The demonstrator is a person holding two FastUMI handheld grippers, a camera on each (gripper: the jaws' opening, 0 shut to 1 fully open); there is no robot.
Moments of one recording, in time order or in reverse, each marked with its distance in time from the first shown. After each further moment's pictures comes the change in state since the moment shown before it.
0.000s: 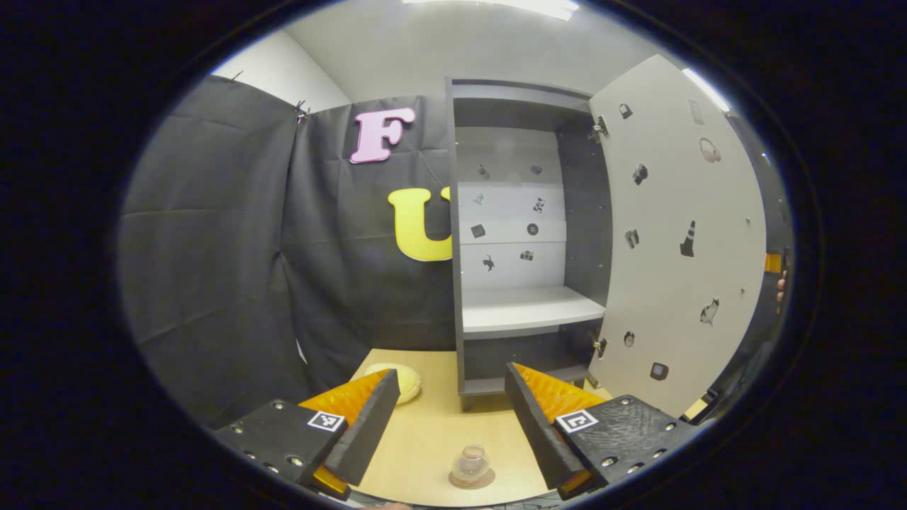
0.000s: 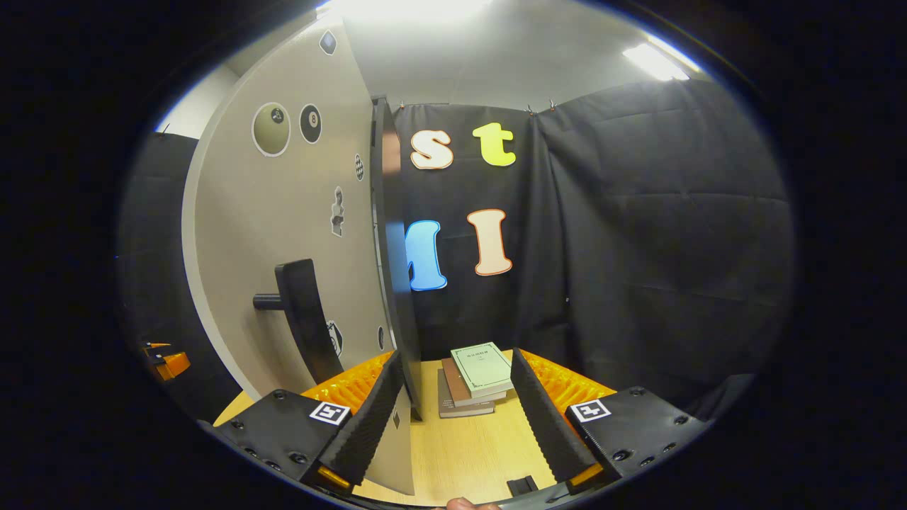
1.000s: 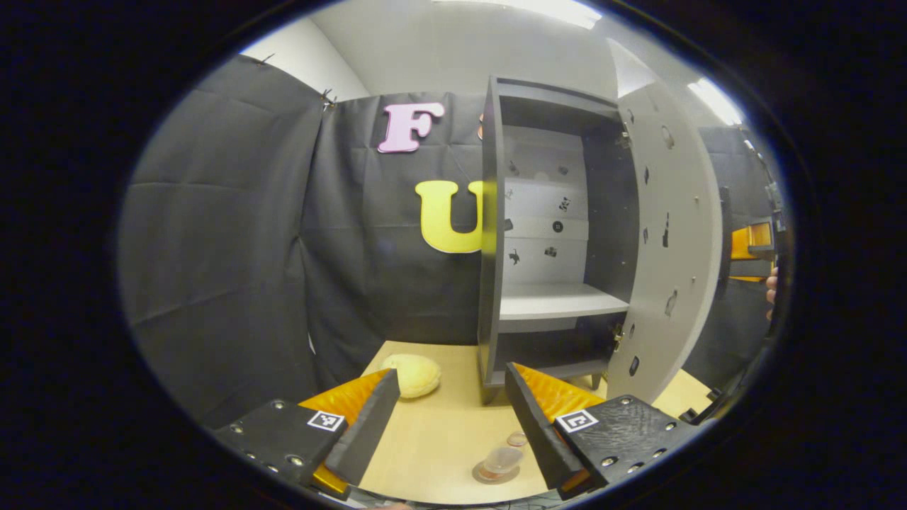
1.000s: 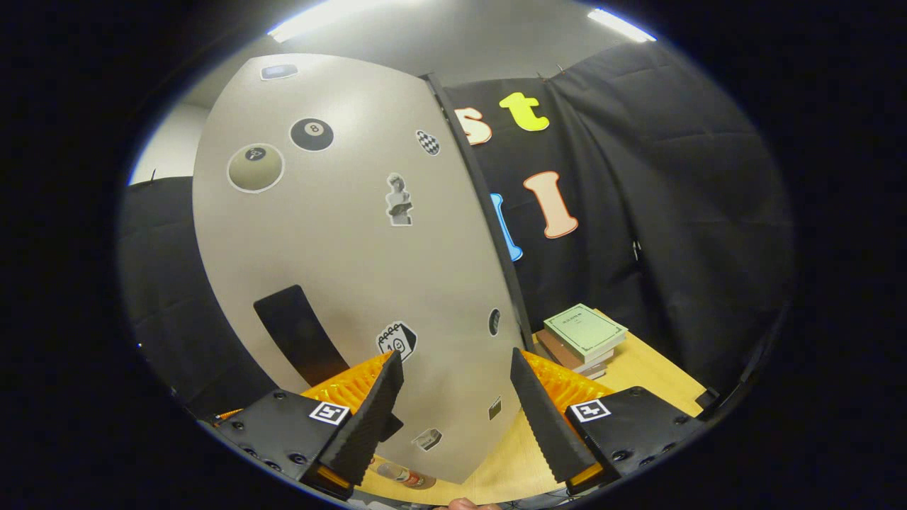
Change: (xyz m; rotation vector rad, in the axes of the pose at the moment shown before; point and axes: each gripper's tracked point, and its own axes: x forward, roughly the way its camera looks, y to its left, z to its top) left arm -0.013 0.074 -0.026 -0.067 -0.026 0.023; right arm 0.013 0.201 -0.019 0.192 0.088 0.219
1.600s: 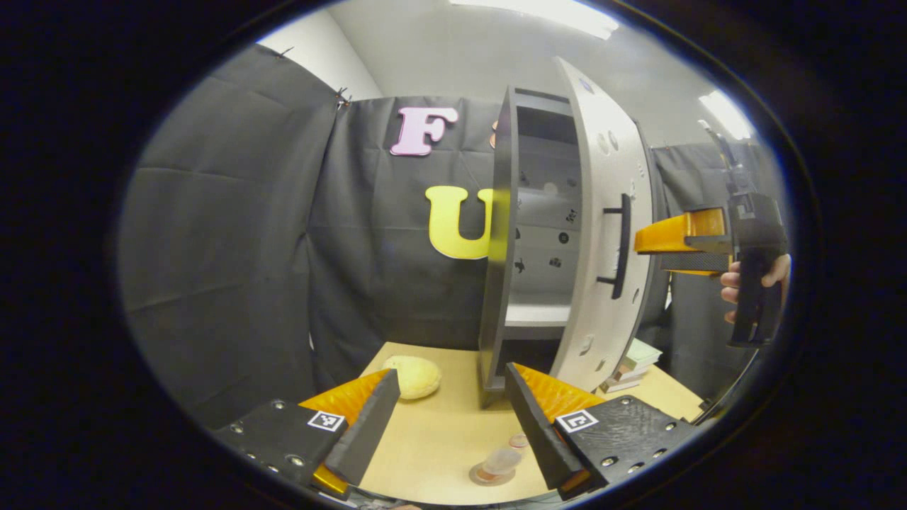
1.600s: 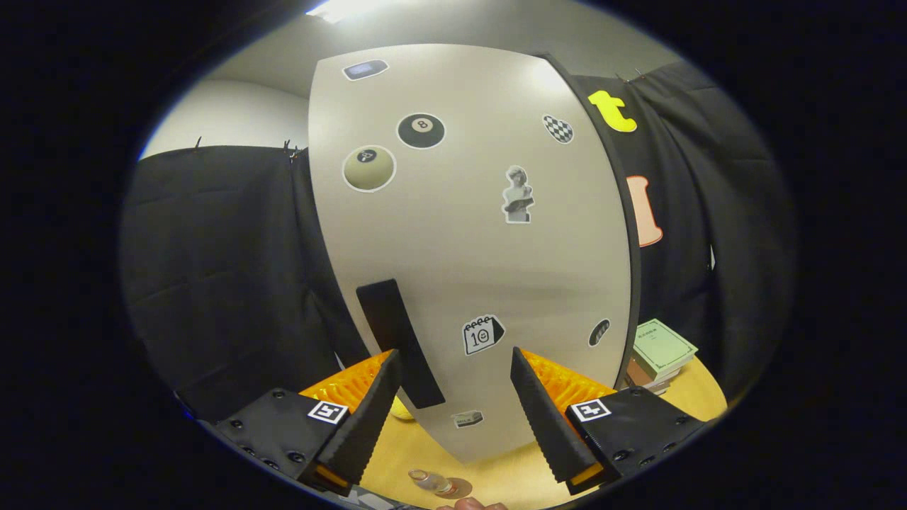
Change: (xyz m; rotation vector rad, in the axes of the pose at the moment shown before) left arm -0.009 0.014 0.004 -0.062 -0.024 -0.017; right arm 0.046 0.117 0.008 -0.125 -0.006 0.185
